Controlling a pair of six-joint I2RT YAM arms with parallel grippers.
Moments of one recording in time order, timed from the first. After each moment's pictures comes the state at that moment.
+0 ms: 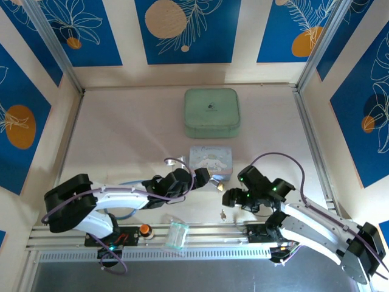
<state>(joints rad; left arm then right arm) -1.12 1.41 0.57 0.27 -0.28 -1.15 0.75 0.79 0.45 -0.85 -0.26 0.91</state>
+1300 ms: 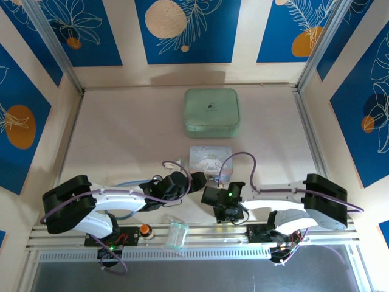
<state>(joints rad) -1.11 1.41 0.50 0.29 -0.26 -1.18 1.24 1.35 0.64 -0.84 -0.03 1.13</state>
